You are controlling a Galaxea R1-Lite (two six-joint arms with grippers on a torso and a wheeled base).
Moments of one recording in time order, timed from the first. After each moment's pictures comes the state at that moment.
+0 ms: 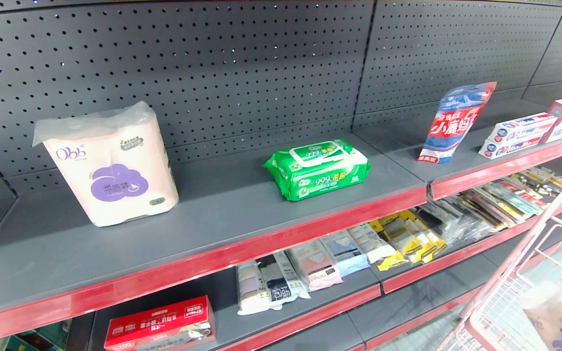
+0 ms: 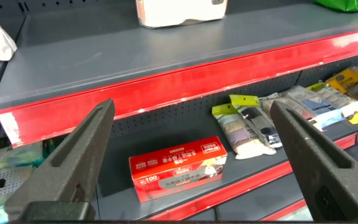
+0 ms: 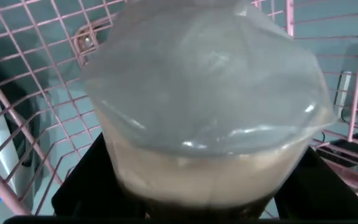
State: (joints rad) left arm 0.00 0.00 0.00 0.00 -0.04 0.00; right arm -0.80 1.94 -0.52 -0.40 0.16 -1.00
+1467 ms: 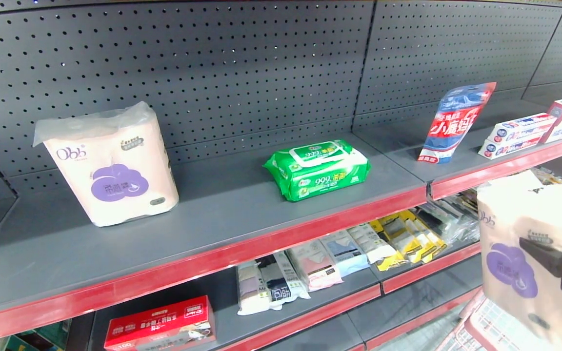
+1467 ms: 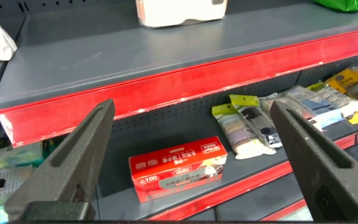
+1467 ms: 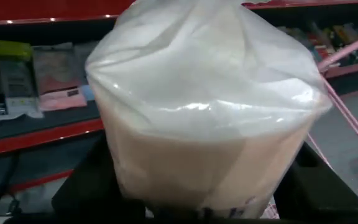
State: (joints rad) left arm 0.00 0.00 0.00 0.00 -0.04 0.00; right arm 0.00 1.07 -0.37 -0.35 -0.07 -0.22
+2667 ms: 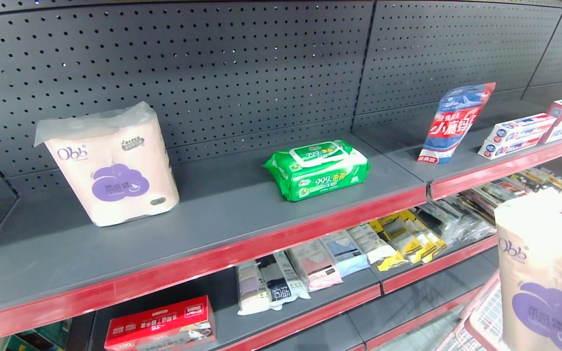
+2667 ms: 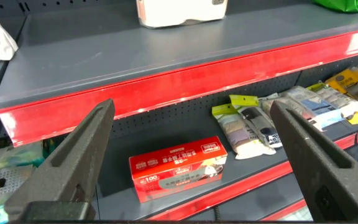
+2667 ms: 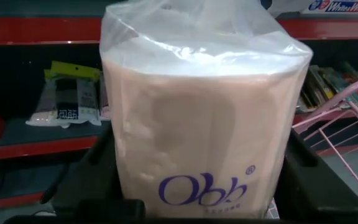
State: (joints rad) left arm 0.00 0.00 0.00 0.00 -0.04 0.00; right arm 0.18 0.66 -0.36 -0.10 -0.09 -0.16
